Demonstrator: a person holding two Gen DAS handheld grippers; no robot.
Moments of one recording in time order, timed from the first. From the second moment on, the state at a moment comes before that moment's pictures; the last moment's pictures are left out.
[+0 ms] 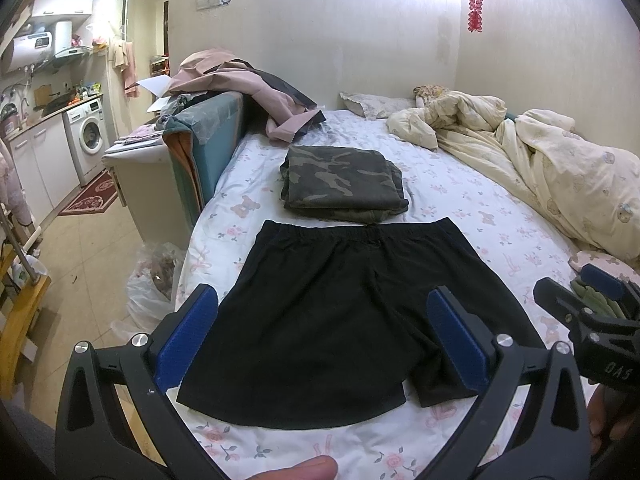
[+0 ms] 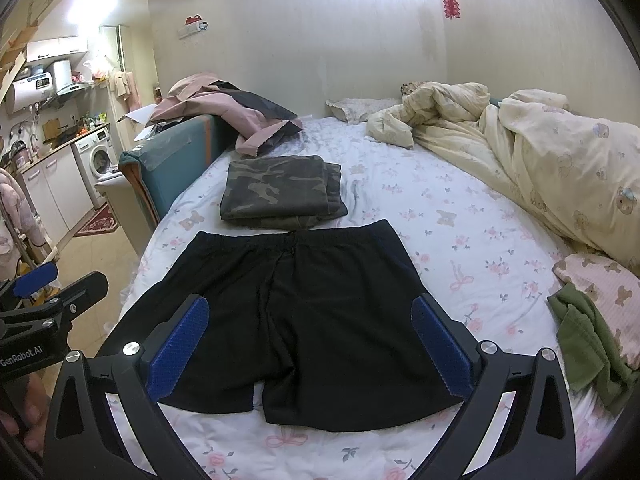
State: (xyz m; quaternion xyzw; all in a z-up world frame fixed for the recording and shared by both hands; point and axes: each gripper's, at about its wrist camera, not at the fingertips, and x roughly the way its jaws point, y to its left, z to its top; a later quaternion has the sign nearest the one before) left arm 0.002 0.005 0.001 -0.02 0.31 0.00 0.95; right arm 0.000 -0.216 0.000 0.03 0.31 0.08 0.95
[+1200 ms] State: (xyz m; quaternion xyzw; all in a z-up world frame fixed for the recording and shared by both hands) left arm 0.002 0.006 0.003 -0.02 0.30 0.00 0.95; right arm -0.003 -0.211 -0.004 0.03 0.31 0.08 0.95
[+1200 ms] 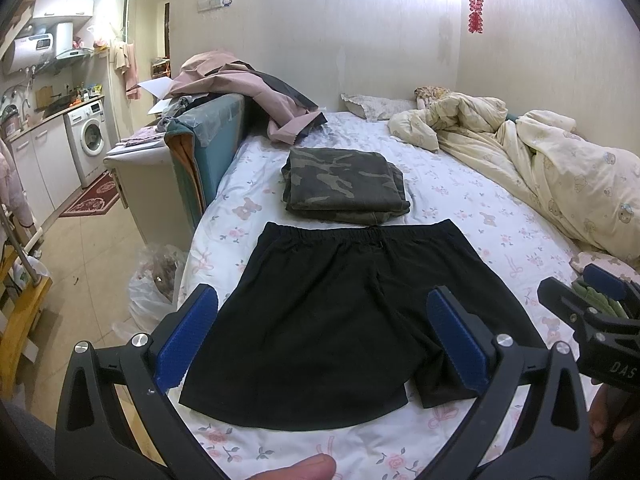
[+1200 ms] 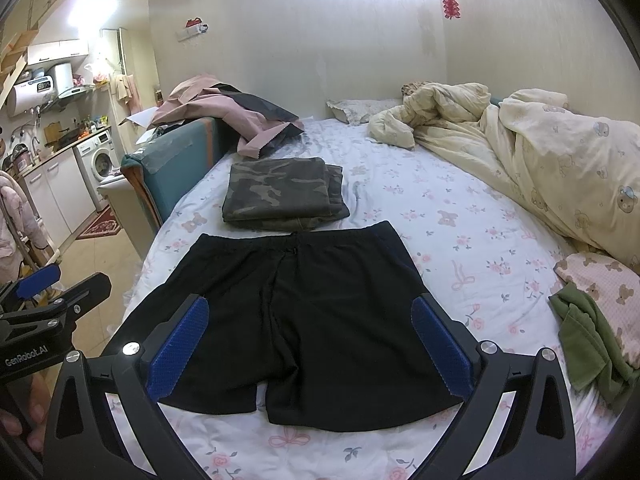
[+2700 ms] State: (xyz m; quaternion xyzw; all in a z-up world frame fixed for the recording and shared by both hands) left arm 0.019 0.027 -0.014 -0.03 0.37 0.04 0.93; right arm 0.052 -0.396 -0.124 0.30 0.50 -0.08 0.81
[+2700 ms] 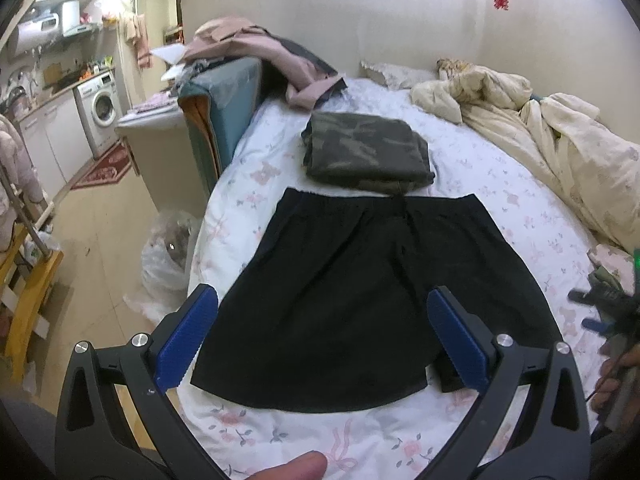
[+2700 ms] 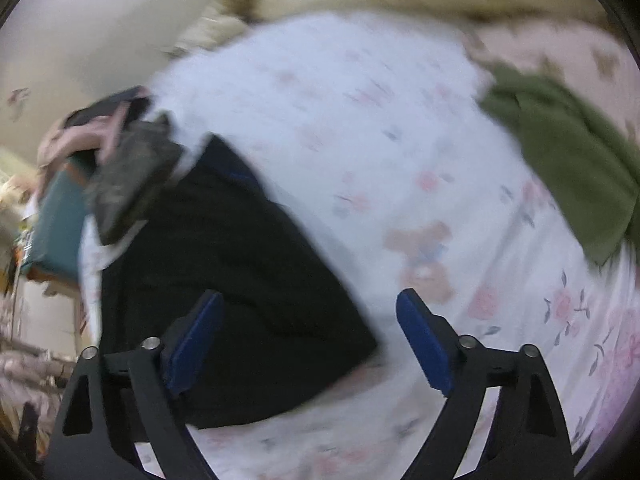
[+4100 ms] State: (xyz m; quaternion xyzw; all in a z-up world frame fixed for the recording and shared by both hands) left arm 0.325 -0.282 -0.147 0.06 0.61 -0.14 0.77; right arm 0.055 -0.336 -0.131 0.26 0.44 0.02 0.86
